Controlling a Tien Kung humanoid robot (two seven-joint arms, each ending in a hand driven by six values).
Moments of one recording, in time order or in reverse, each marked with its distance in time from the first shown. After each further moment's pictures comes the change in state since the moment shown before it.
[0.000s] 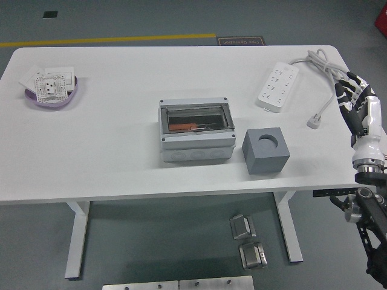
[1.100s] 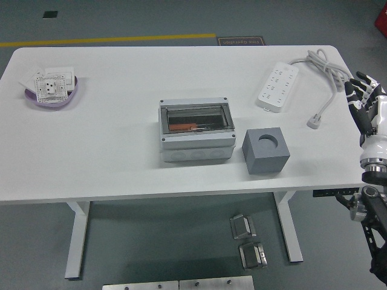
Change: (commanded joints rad) left arm -0.006 0.015 -0.015 0.000 0.029 -0.004 0.000; right arm -0.003 0.000 0.043 -0.002 -0.018 -0.017 -0.005
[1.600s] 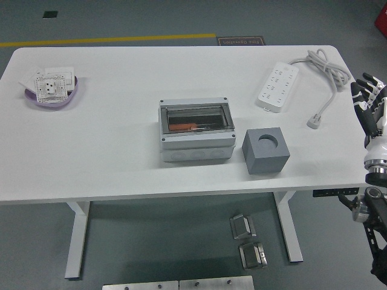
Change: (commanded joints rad) left arm 0.003 -0.012 -0.007 0.000 0.000 0.000 0.001; right arm -0.010 0.006 0.024 0.002 0.003 -0.006 0.004
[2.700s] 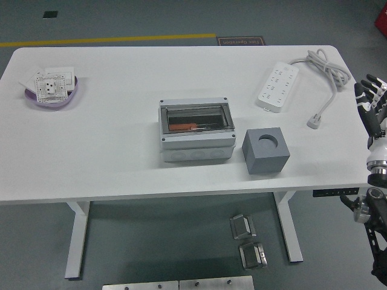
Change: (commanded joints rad) left arm 0.006 -0.004 -0.002 0.000 0.000 0.000 0.002; right arm -0.006 0.005 0.014 0.000 -0.004 -0.007 0.002
